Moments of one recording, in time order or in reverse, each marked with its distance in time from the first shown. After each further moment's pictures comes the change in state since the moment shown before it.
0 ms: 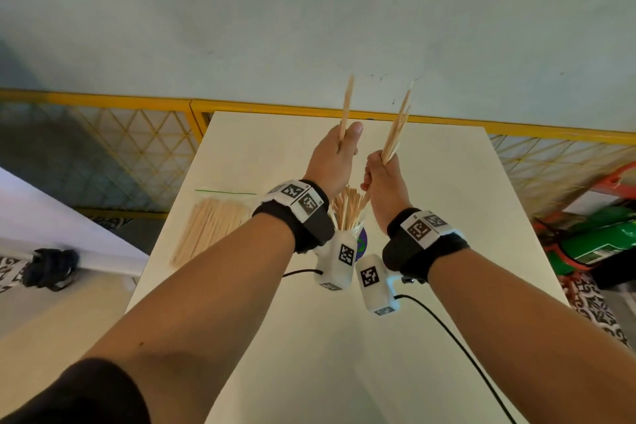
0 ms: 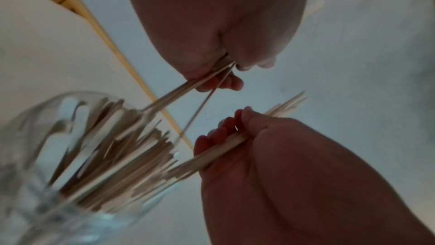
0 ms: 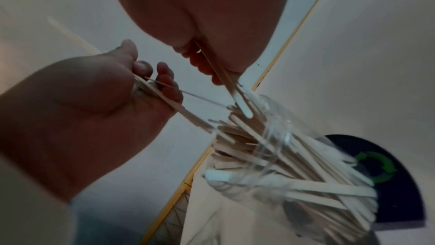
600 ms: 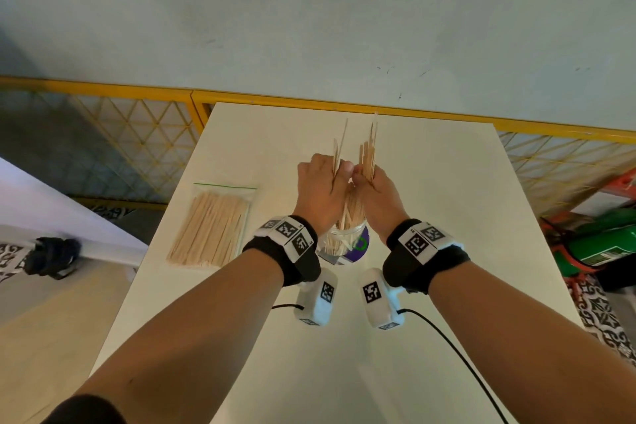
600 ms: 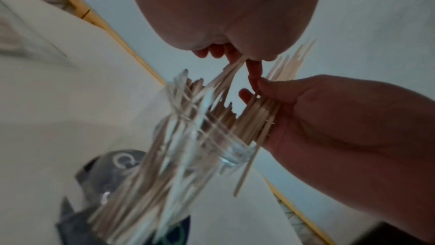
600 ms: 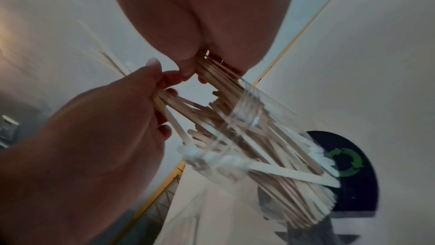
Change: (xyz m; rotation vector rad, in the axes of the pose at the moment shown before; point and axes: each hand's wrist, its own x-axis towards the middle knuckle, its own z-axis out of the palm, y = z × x) left_hand -0.022 -0.070 0.011 0.284 0.011 0.055; right_hand 0.001 0.026 0.000 -0.277 -0.168 -0.027
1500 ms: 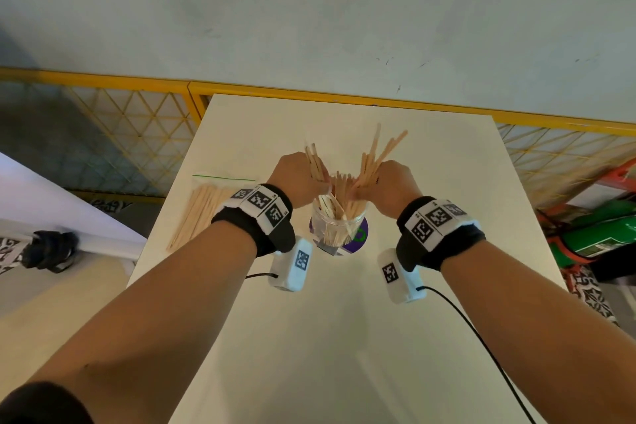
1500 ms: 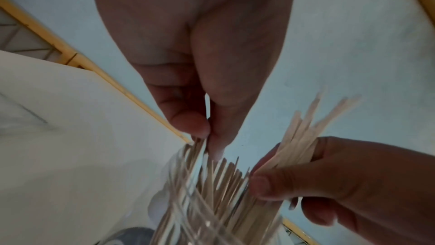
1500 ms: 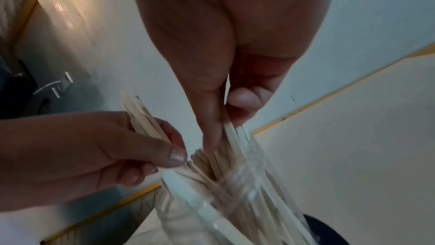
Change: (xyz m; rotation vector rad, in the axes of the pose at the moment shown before) left_hand 0.009 0.003 -0.053 0.201 -0.310 -0.144; right_hand 0.004 -0.015 -0.027 -0.582 -0.114 0.048
